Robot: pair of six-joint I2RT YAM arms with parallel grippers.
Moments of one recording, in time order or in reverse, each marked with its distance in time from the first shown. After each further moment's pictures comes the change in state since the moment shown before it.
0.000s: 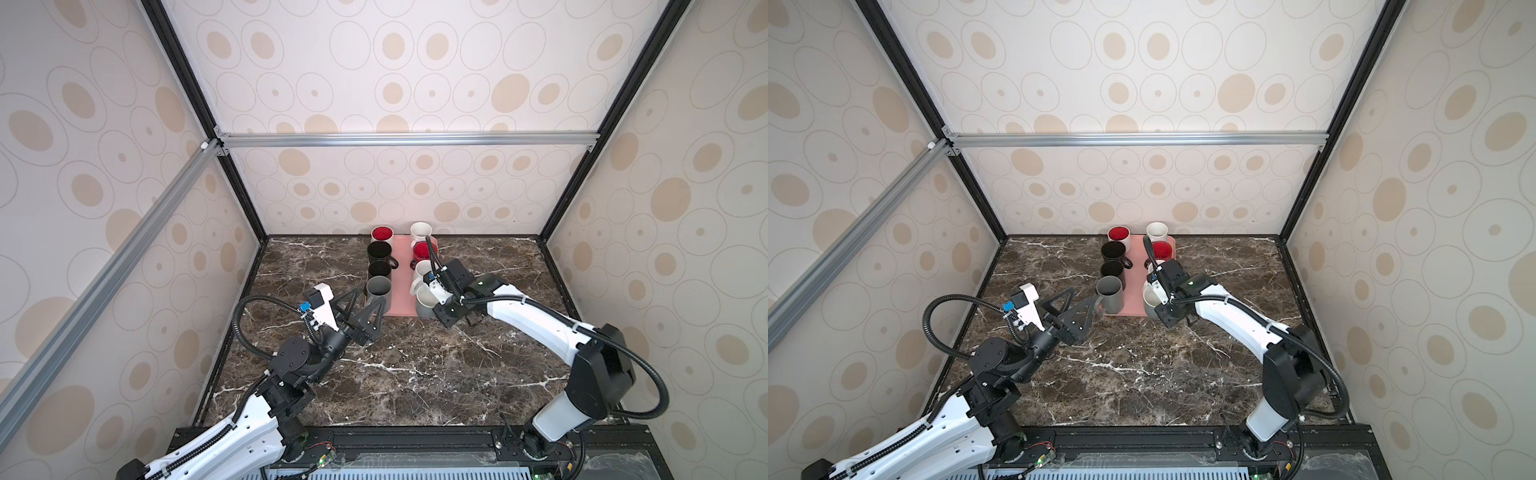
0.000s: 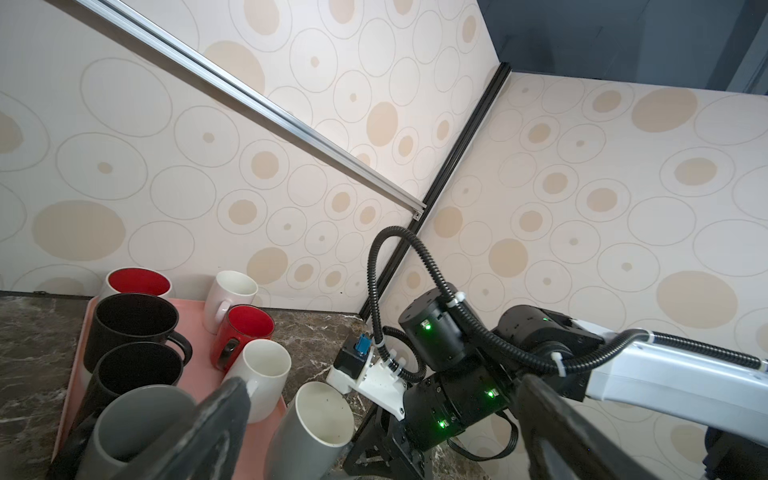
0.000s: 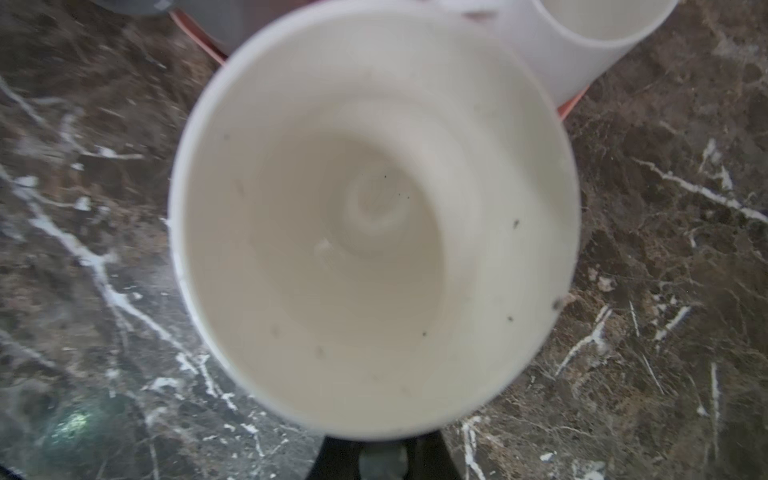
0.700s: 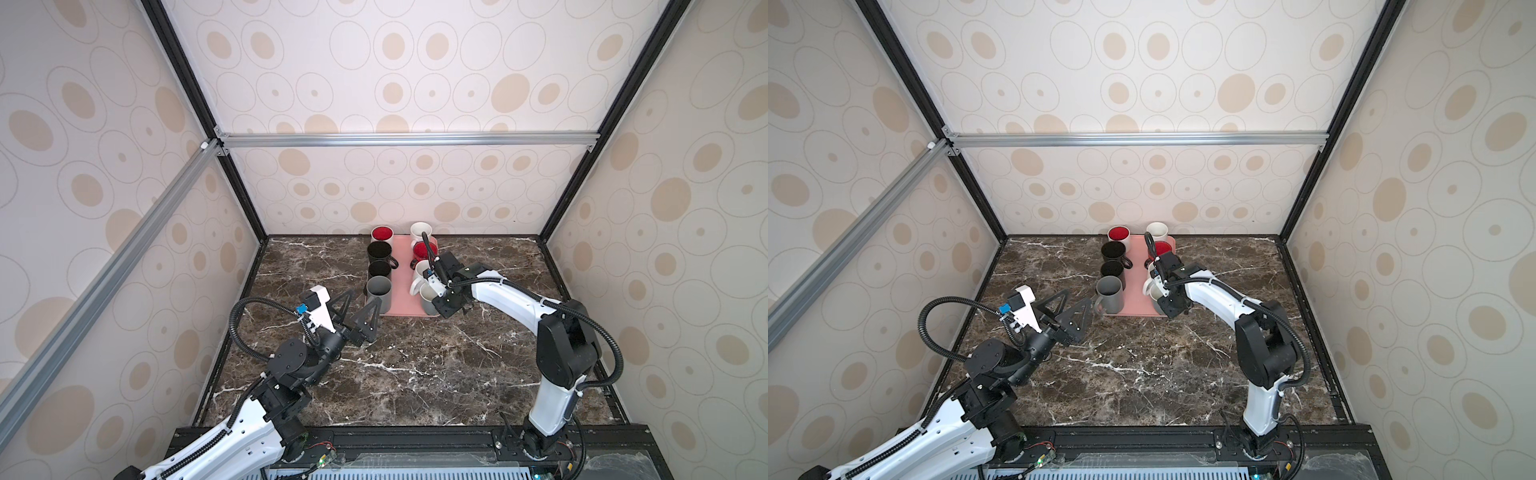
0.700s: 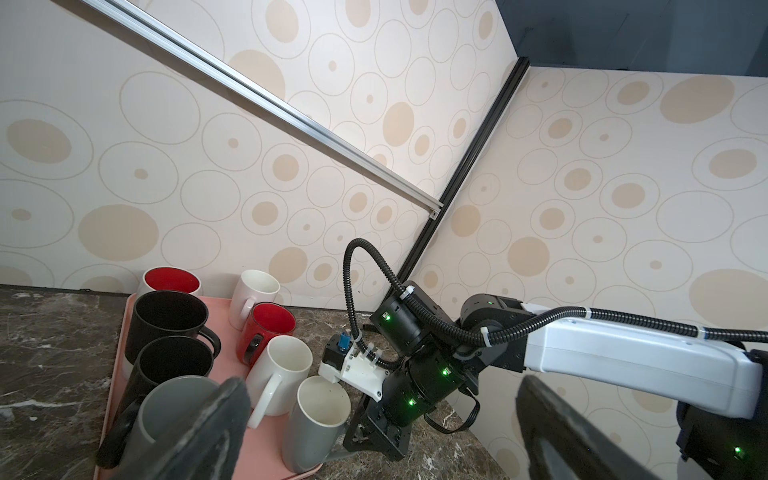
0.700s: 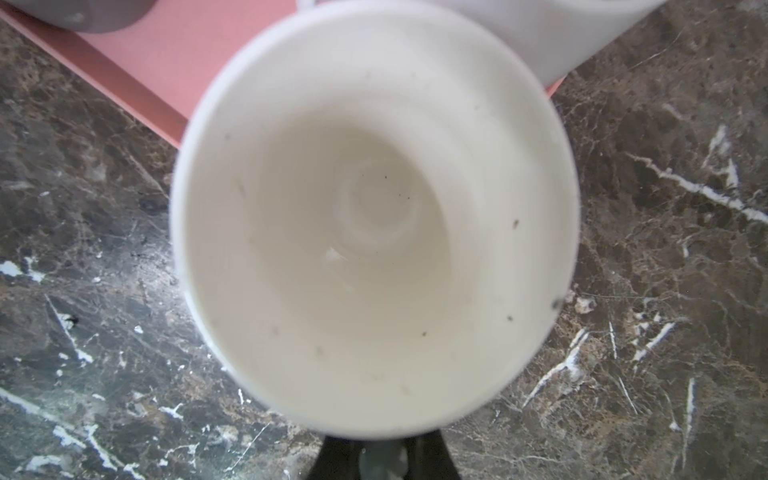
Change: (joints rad) left arm 0.001 -0.042 -0.003 -0.055 -0.039 0.024; right arm -0.069 0.193 0.124 -0.011 0.031 -0.044
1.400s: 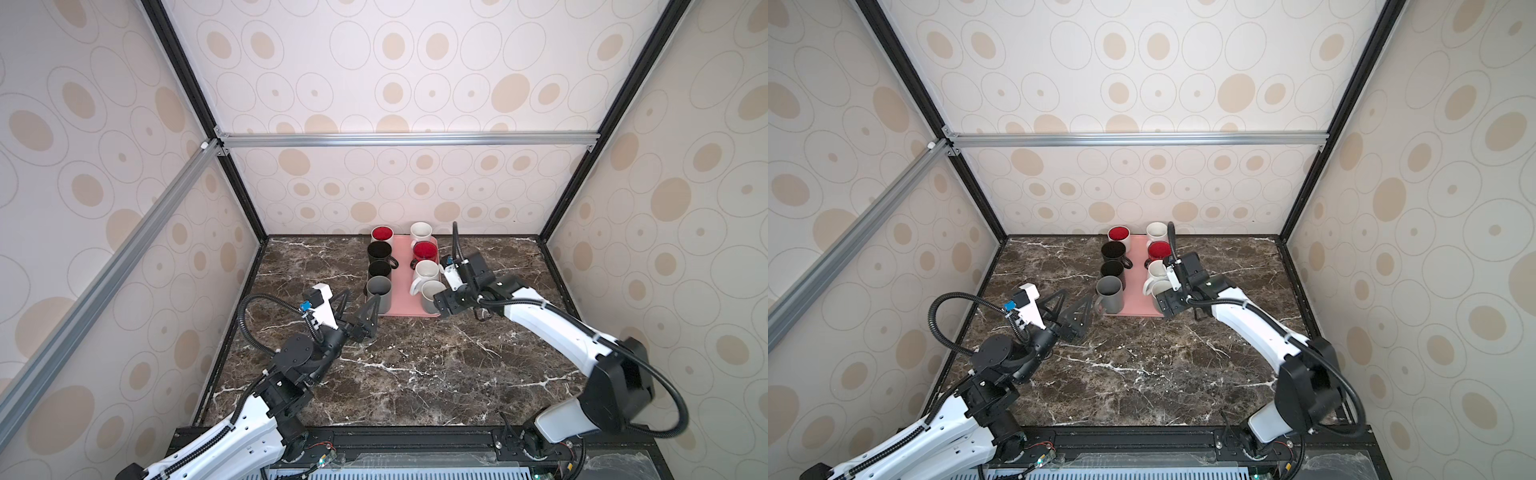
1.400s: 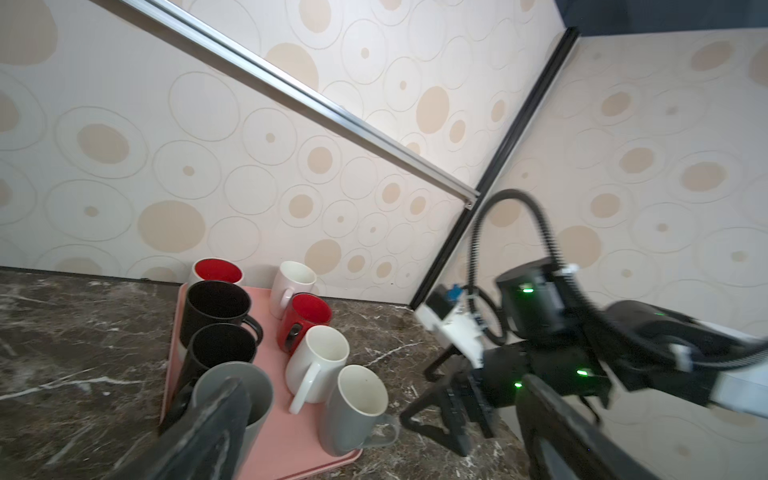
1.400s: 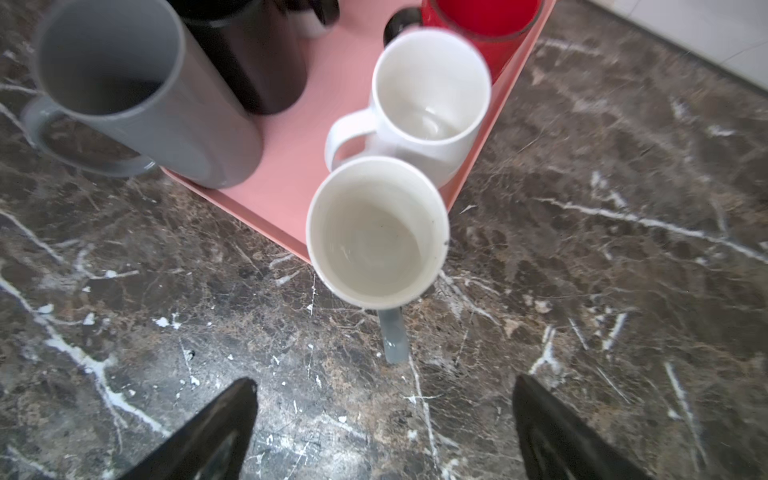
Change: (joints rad) left arm 0.047 0.085 0.038 -0.064 -0.064 0.036; right arm -0.006 -0.408 -0.253 0.256 -0.018 0.168
